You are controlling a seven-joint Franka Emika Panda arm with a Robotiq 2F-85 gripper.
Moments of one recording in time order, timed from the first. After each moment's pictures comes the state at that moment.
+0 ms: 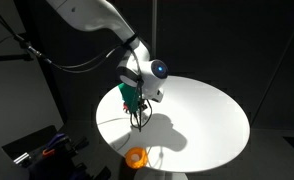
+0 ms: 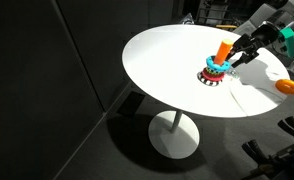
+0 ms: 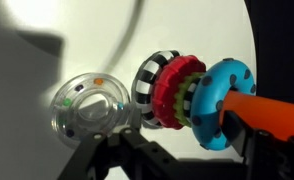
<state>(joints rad) -0.20 0.41 -0.03 -2.14 1.00 2.24 -0.77</state>
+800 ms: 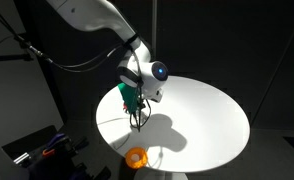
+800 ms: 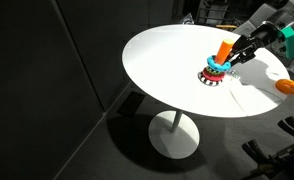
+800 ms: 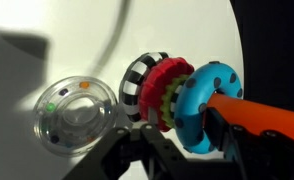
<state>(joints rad) -0.20 0.41 -0.03 -2.14 1.04 2.20 -0.79</state>
